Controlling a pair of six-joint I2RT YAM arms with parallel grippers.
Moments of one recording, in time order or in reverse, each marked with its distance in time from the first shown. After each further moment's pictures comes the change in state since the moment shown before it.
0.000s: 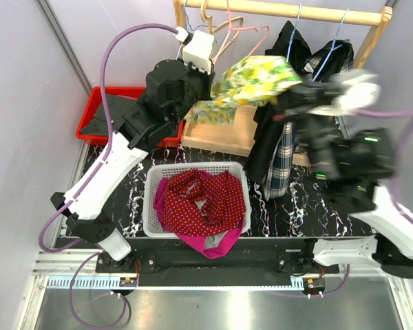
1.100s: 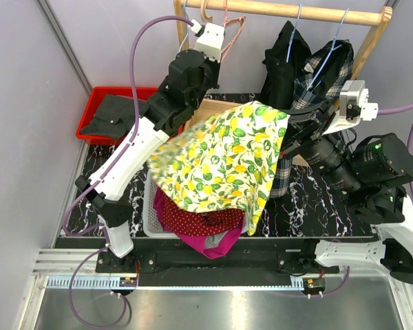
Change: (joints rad) left arm 0.063 0.186 0.091 0.092 -0.097 0.053; right arm 0.004 -0.130 -0.006 -0.364 -0.360 0.548
